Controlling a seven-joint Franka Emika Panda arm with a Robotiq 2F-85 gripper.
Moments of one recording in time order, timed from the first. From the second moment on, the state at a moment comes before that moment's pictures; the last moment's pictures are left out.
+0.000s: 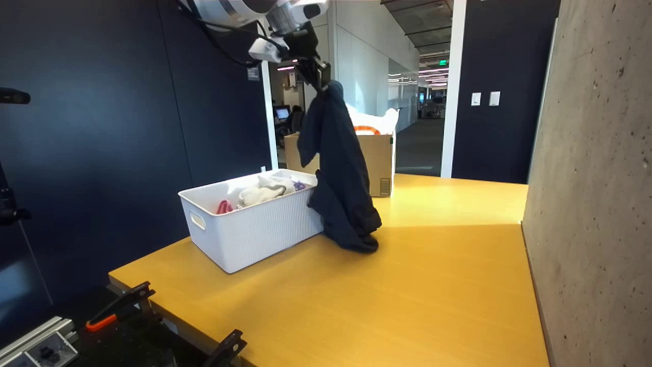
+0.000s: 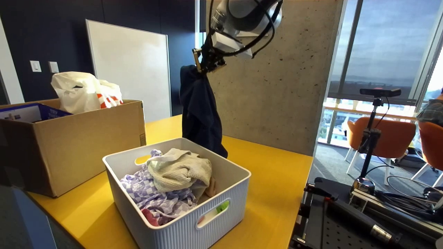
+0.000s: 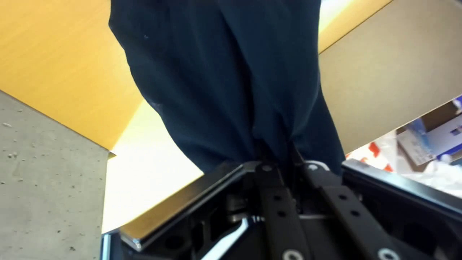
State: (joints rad) arm 0.12 0.29 -0.14 -1.72 -0.05 2.61 0.49
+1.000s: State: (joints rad) arm 0.30 0.33 0.05 -1.67 -0.12 2.29 0.52
